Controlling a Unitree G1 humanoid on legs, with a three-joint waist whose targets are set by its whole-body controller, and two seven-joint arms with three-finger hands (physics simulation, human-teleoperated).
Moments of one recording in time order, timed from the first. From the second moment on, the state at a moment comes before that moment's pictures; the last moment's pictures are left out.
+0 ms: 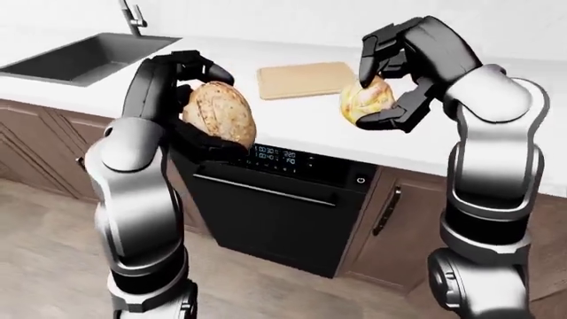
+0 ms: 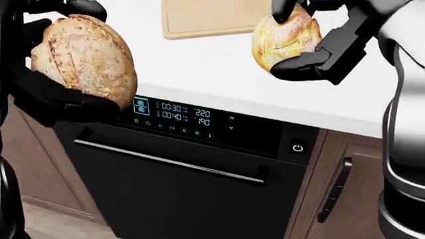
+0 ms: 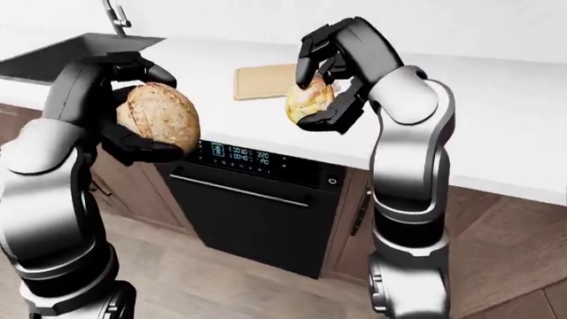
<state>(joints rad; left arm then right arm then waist) -0.80 0.22 0.04 -0.52 0.59 1.19 -0.47 -0.93 -0.34 -0.07 -0.27 -0.53 0.80 0.71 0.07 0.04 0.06</state>
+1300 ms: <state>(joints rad) -0.84 0.22 0.01 -0.55 0.60 1.18 -0.48 -0.97 -0.38 -0.10 -0.26 -0.48 0.81 0.64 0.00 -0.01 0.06</state>
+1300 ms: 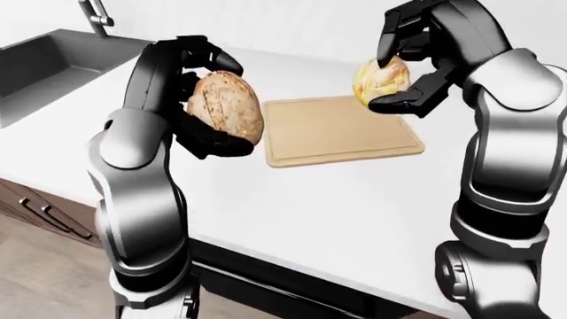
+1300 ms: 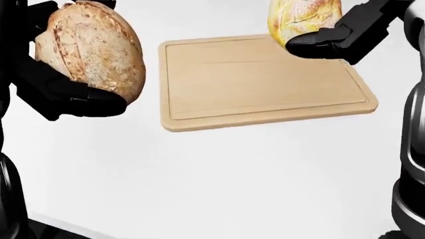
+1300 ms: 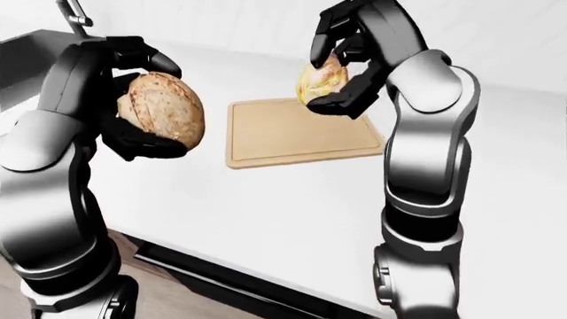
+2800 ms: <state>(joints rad) -0.84 0.22 0.02 -0.56 0.60 1.18 -0.49 -1.19 -0.28 -0.05 0.87 -0.49 0.35 0.08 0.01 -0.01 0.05</state>
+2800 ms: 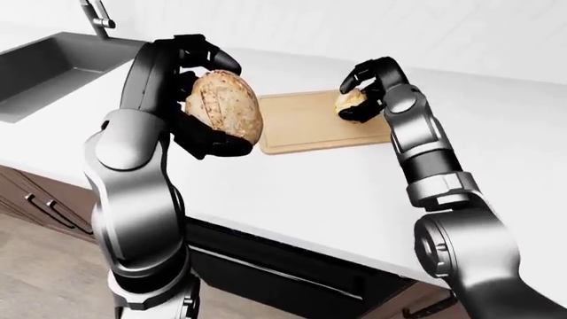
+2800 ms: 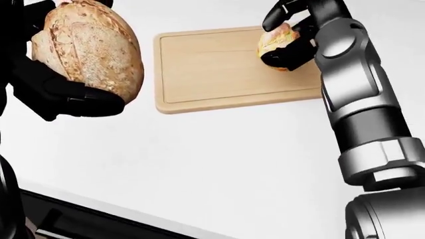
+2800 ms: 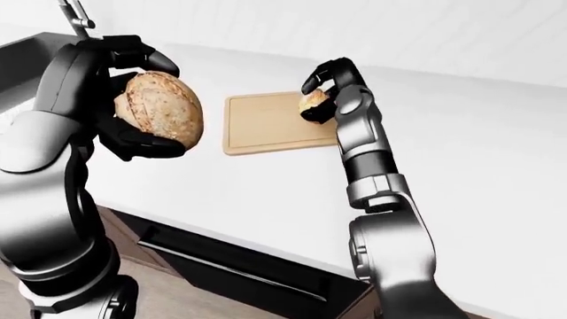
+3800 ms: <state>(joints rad) -1.32 0.01 0.00 0.83 0.33 0.50 0.02 -0.92 -0.33 -0.09 0.02 -0.60 0.70 0.55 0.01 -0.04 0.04</state>
